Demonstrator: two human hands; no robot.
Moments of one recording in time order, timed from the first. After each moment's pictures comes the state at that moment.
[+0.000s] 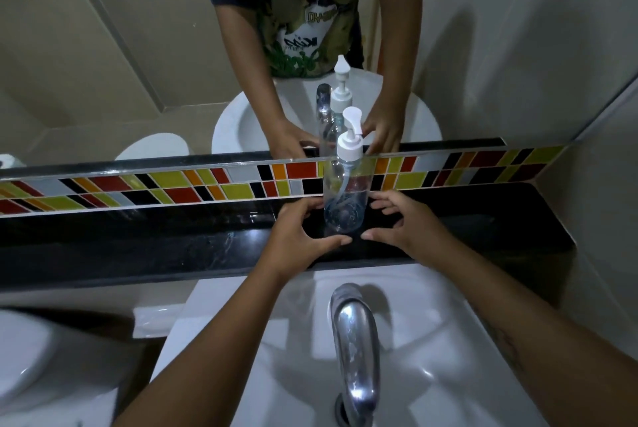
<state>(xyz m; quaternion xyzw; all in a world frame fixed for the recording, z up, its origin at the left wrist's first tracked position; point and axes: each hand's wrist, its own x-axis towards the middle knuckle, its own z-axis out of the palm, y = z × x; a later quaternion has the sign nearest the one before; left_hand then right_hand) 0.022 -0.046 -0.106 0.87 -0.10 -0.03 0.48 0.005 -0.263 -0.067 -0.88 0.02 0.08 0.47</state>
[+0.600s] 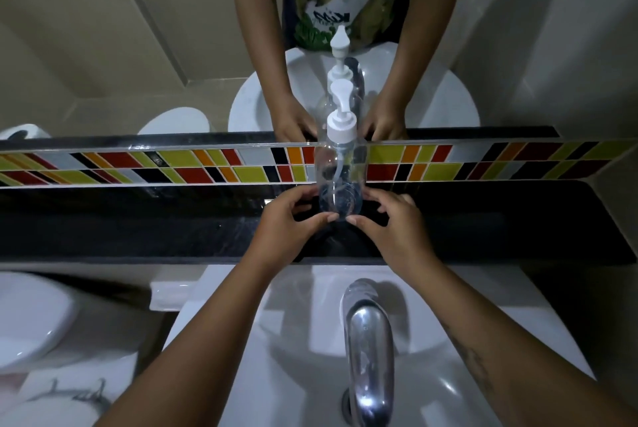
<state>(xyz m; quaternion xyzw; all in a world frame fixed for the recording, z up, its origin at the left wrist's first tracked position) 0.031 -0.020 -0.112 0.84 -0.02 -0.03 0.53 0.014 -0.212 -0.107 -0.90 0.03 -0.05 0.44</state>
